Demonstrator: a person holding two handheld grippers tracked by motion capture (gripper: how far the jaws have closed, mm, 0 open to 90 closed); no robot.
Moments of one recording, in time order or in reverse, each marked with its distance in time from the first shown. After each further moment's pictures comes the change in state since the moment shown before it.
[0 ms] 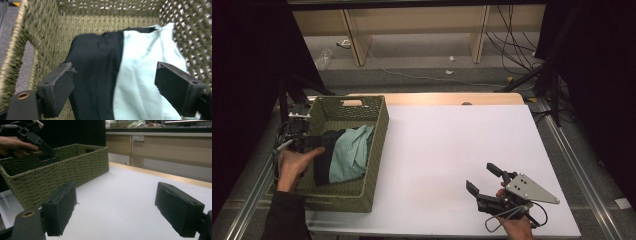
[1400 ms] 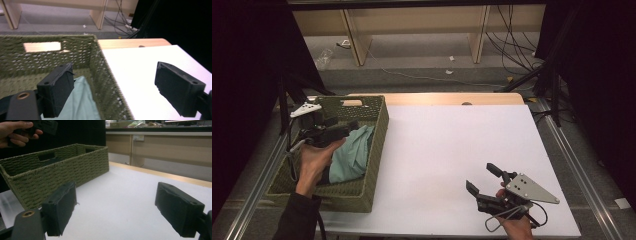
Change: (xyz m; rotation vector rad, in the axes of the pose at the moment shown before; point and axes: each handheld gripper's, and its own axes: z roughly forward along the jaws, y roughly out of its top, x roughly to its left) left arm -0.083 0.008 -0.045 -0.363 -0.311 0.081; right arm 0.000 0.000 0.000 0.005 0.003 0.010
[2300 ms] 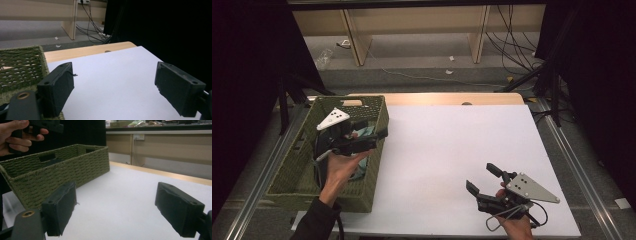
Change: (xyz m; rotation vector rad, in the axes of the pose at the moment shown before) left arm -0.066 -0.017 0.014 -0.069 -0.194 0.090; right arm -0.001 0.000 0.000 0.003 0.004 0.015
